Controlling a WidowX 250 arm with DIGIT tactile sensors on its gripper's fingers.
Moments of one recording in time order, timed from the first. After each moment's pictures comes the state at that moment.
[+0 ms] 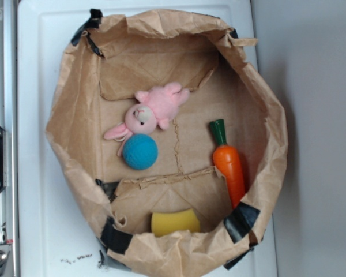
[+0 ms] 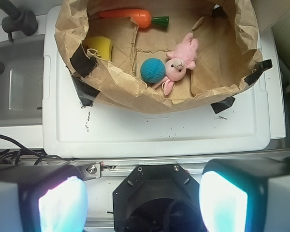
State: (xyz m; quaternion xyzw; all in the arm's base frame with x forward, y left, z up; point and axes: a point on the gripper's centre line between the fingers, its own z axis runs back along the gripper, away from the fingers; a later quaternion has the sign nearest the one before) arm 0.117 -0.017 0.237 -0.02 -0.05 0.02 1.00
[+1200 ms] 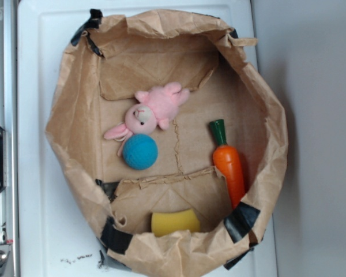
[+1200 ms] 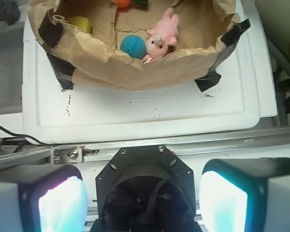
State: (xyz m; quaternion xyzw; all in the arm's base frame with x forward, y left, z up) arm 0.084 0.007 0.221 -0.01 -0.04 0.04 1.00
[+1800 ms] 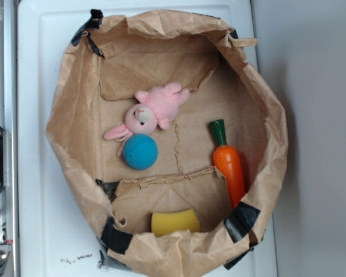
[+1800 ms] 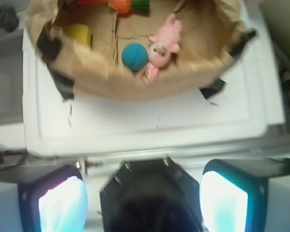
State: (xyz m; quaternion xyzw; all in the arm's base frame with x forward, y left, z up) arm 0.133 0.006 0.202 -0.03 -0.01 0.06 1.00
